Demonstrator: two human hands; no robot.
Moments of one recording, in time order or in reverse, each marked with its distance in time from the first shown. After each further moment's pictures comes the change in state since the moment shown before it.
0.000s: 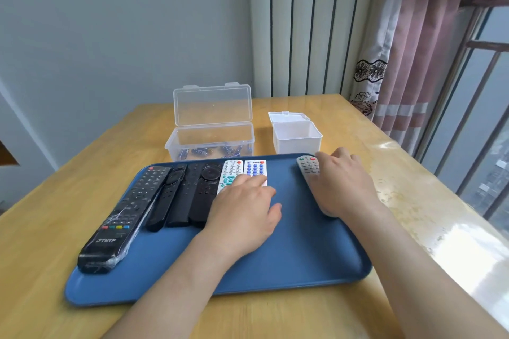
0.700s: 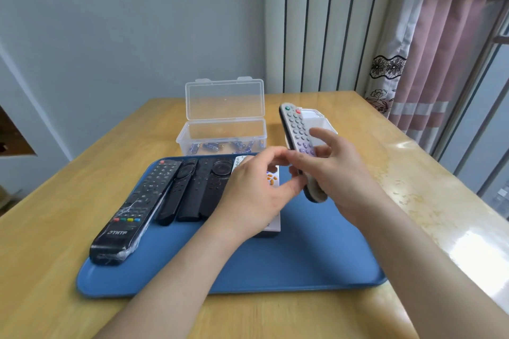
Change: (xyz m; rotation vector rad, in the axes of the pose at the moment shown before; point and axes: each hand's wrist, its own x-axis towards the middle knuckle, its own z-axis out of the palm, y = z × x) left_hand 0.001 0.003 -0.020 -0.807 0.268 -0.086; right_hand -0.007 -0.030 -0.014 1.255 -0.160 0.017
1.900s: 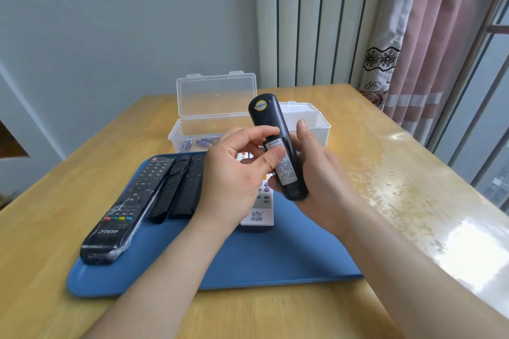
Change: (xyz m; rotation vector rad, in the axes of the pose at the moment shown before) left_hand 0.003 0.006 -0.006 -0.420 0.227 0.134; right_hand -0.015 -0.003 0.022 0.489 -0.139 0.144
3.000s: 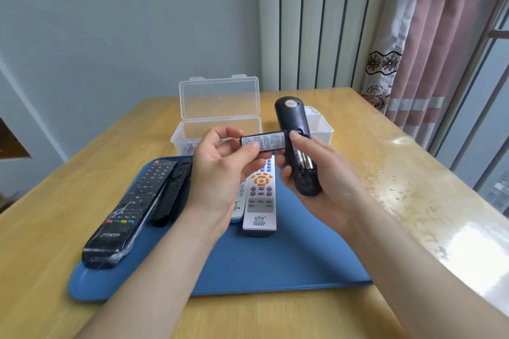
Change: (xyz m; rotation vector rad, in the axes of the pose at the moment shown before) left_hand 0.007 0.001 -0.013 -0.419 0.070 -0.300; right_hand 0.005 -0.003 -0.010 0.257 -0.045 0.012
